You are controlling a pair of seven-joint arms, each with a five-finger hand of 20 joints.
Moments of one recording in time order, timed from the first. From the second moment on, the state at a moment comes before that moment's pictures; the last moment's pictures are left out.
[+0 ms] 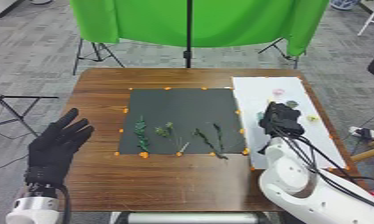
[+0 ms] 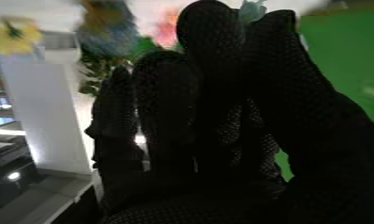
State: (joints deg) left arm 136.4 -56.5 -98.3 -126.8 33.6 12.2 22.5; right arm -69.6 -40.1 32.3 -105.1 -135.2 19.6 63.4
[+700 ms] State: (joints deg) left arm 129.3 -53.5 -98.5 -127.0 33.7 12.8 22.6; right arm -44.8 -69.0 11.9 -92.2 -130.7 13.9 33.7
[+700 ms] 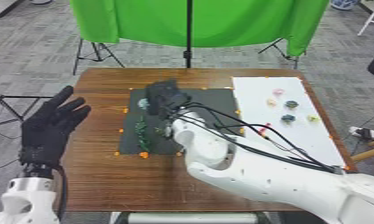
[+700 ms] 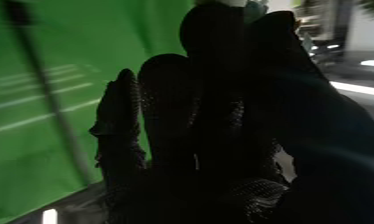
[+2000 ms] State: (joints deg) left arm 122.8 -54.5 -96.1 -124.4 35.1 9.5 19.0; right arm -47.1 -72.4 8.6 -91.7 -127.2 4.1 36.4
